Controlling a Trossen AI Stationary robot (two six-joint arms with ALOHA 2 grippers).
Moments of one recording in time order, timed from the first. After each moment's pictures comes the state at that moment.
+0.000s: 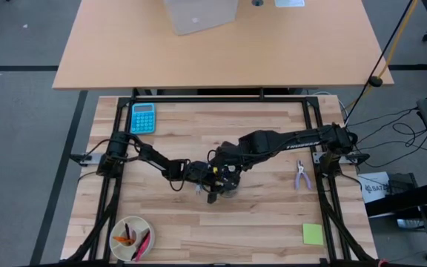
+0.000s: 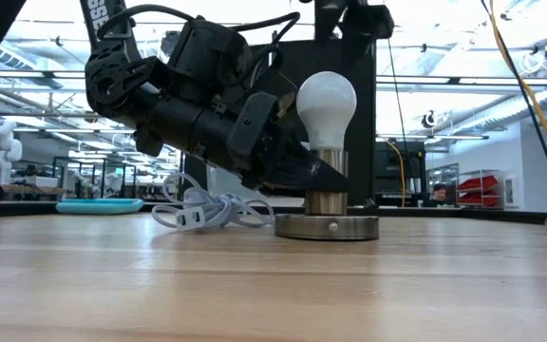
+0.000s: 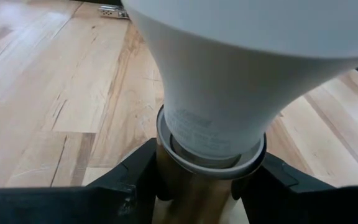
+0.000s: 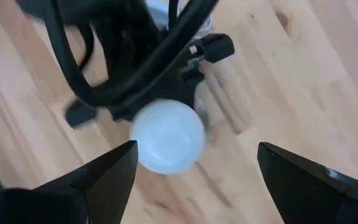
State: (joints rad) left arm -0.11 2.07 0.85 0.84 0.07 -0.13; right arm 0.14 1.86 1.87 -1.28 0.11 0.67
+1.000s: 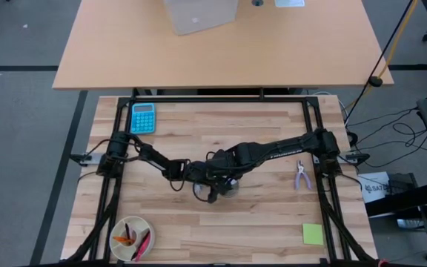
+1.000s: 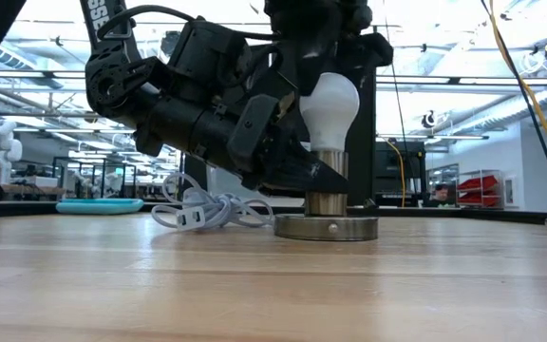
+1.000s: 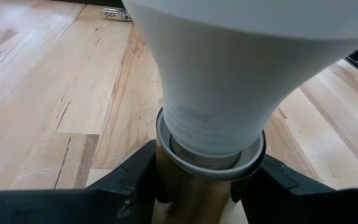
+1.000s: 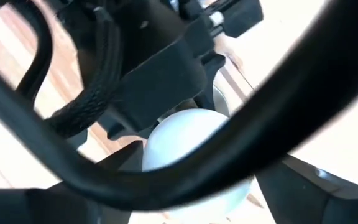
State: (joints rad) left arm -0.11 2.07 0.85 0.84 0.06 -0.12; right arm 0.16 2.00 1.87 -1.26 0.10 0.86
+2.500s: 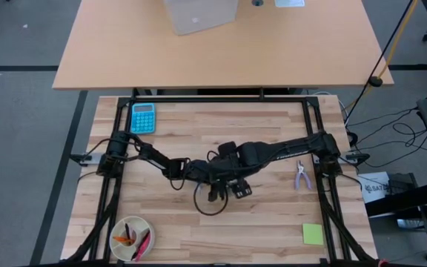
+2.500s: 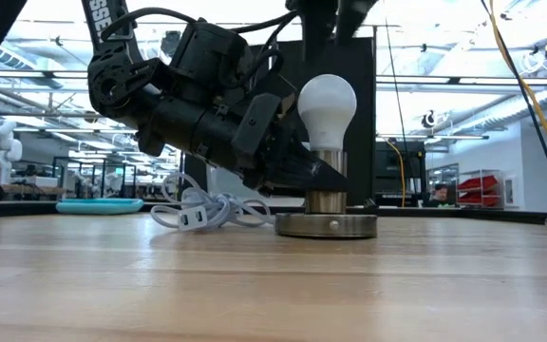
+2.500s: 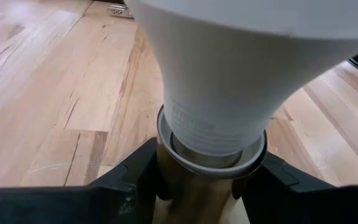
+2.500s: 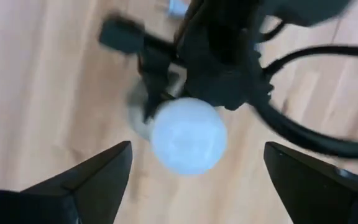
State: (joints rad) left arm -0.10 2.07 0.85 0.84 0.07 -0.15; right arm 0.21 2.01 2.07 -1.41 0.18 -0.13
